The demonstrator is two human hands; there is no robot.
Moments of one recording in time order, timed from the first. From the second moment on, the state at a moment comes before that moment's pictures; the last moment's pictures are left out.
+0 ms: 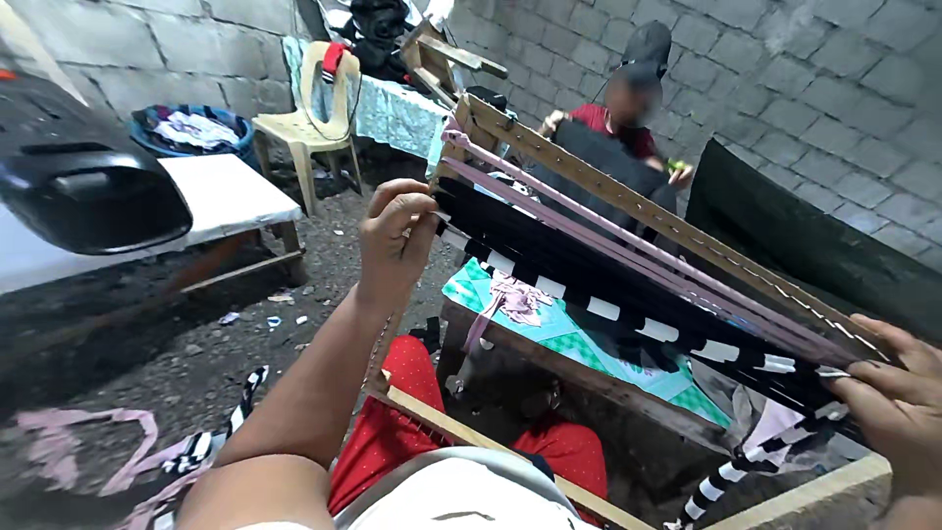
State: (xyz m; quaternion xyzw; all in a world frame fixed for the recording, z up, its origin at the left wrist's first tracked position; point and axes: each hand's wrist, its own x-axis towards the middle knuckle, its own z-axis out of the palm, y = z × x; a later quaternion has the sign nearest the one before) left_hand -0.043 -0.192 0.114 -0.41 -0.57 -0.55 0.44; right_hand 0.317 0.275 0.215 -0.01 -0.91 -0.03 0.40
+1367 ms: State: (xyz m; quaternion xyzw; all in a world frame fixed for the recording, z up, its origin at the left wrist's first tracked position) left_hand -0.050 -0.181 0.122 -0.32 -0.49 -0.79 0.18; right_hand 0.413 0.249 0.164 -0.04 -0.85 0.24 0.47
